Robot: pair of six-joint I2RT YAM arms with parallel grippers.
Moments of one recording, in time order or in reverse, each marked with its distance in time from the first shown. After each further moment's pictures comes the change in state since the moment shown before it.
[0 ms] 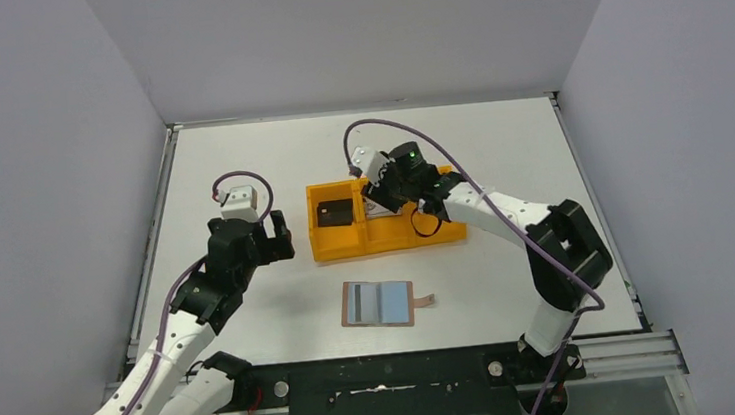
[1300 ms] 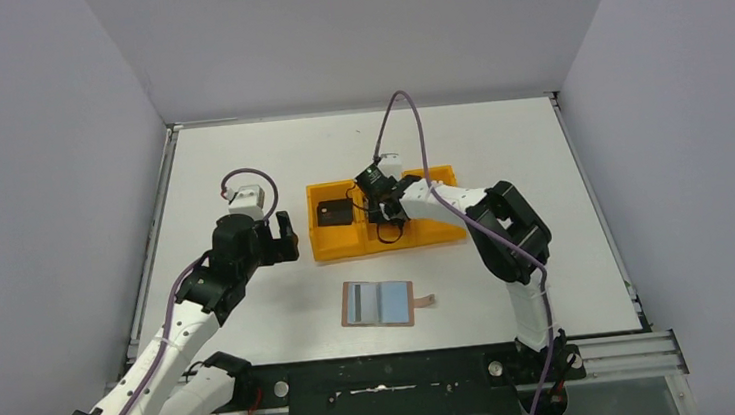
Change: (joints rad) left arm 0.037 0.069 0.000 0.002 0.124 0.000; right arm 0.086 0.283 0.196 -0.273 0.421 1.273
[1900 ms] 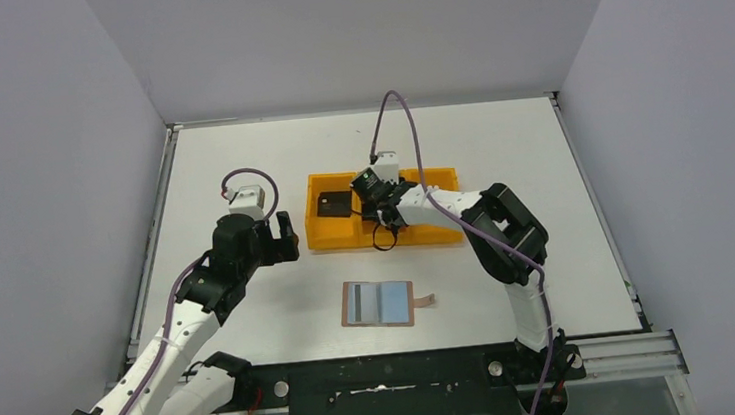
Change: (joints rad) left arm 0.000 0.003 0.000 0.000 0.005 0.000; right arm 0.027 0.016 -0.029 0.125 0.133 -0.019
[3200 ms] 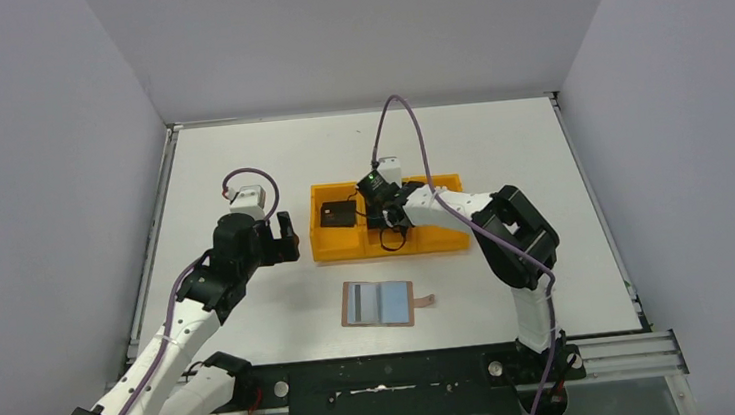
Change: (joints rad) left arm 0.005 0.011 0.000 0.000 0.011 0.002; right arm -0.001 -0.074 -0.055 -0.081 -0.107 -0.050
